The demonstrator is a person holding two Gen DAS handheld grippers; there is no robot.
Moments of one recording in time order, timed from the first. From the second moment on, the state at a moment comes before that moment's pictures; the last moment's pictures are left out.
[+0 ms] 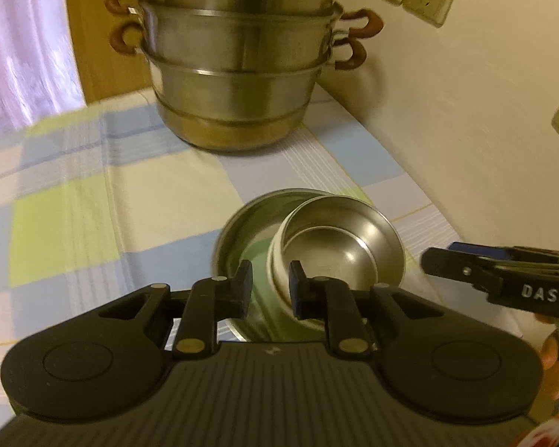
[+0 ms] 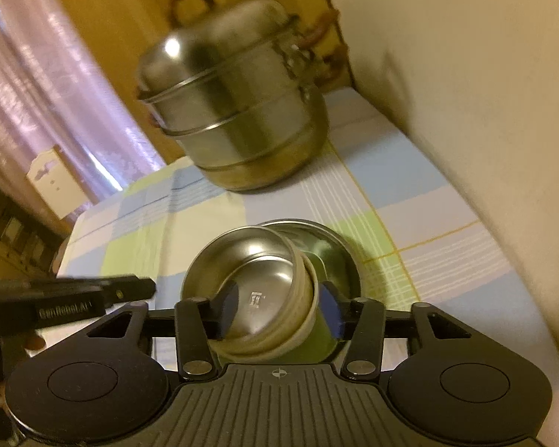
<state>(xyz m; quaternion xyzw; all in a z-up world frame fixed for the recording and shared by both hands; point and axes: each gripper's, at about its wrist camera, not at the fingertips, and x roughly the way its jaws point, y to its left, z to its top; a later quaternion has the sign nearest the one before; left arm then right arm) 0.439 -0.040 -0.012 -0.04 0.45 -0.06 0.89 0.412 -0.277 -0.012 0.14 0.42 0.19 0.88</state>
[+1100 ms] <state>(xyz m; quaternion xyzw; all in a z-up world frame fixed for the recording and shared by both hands) 0.158 -0.113 0.029 -0.09 0.42 0.06 0.90 0.189 -0.316 0.011 0.05 0.40 0.28 0.87</state>
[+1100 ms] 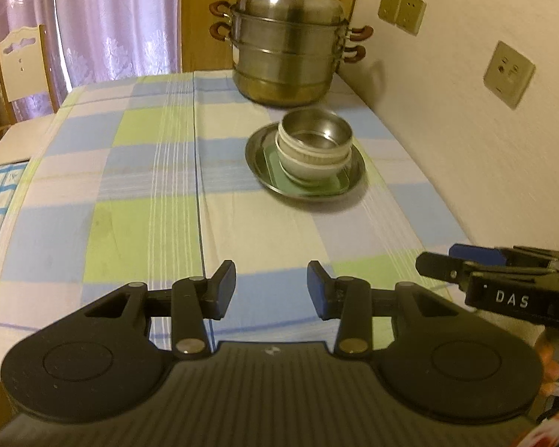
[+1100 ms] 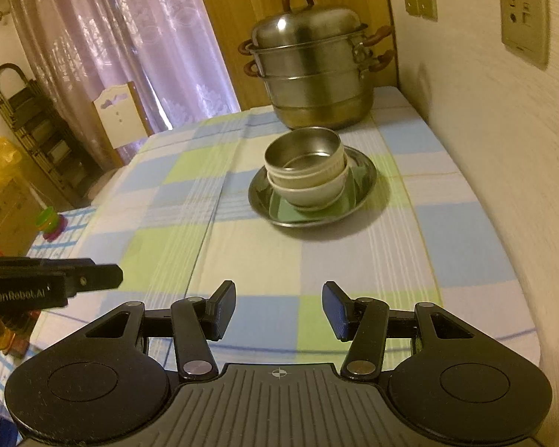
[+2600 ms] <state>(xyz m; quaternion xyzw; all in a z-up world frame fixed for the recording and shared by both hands) 0.045 -0.059 0.029 -0.04 0.44 -0.06 0.89 0.040 -0.235 0.025 0.10 0.43 0.20 0.87</state>
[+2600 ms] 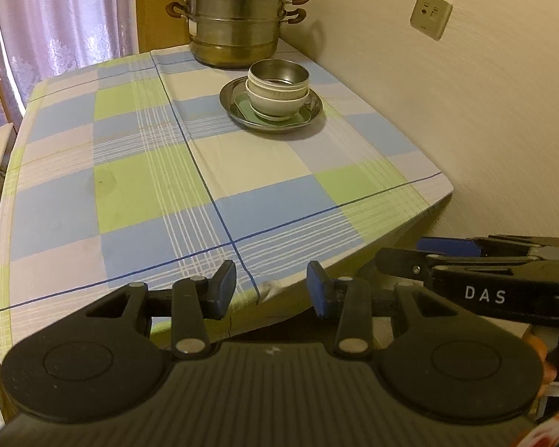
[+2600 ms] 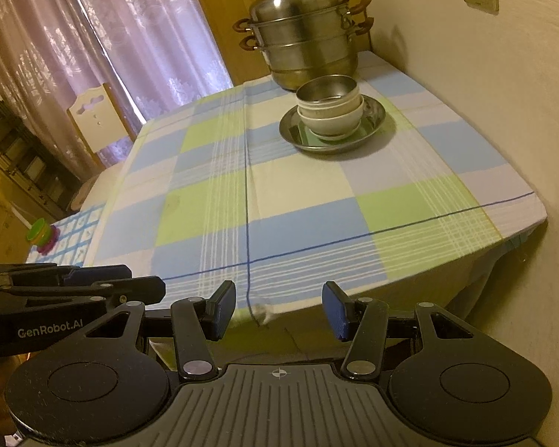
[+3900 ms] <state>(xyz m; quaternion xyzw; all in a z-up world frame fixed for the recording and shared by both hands) 0.050 -0.054 0.029 -0.05 0.44 -0.07 0.89 0.042 -0.229 0.029 0.09 0.43 0.19 0.88</state>
